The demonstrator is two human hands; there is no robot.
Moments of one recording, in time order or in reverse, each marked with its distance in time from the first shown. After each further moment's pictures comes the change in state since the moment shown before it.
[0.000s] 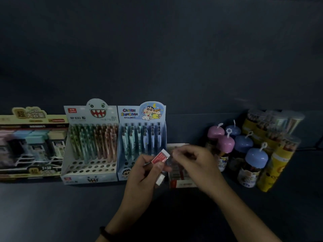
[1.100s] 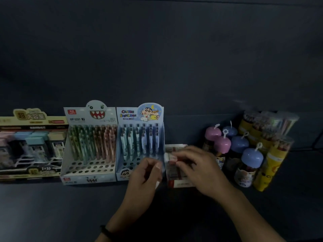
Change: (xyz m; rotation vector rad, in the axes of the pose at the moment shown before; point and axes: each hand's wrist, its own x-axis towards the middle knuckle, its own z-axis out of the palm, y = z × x) left_hand 0.000 -0.007 0.000 0.155 -0.052 0.064; right_hand 0.006 0.038 -0.016 -0.316 -0.005 -0.418
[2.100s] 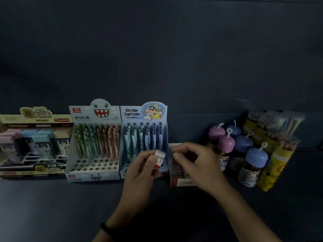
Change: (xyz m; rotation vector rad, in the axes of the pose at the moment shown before) left_hand 0.005 0.002 -0.003 -0.270 0.165 -0.128; right_hand 0.008 -0.027 0.005 0.265 0.066 0.217
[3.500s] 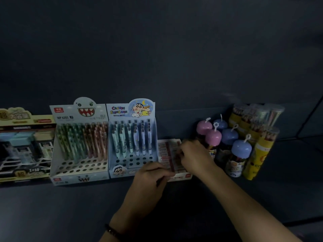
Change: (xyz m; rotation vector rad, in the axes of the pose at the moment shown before) left_hand 0.002 -0.035 0.004 0.830 -0.345 0.641; right_hand 0.032 0.049 -0.008 -0.866 -0.234 0.181
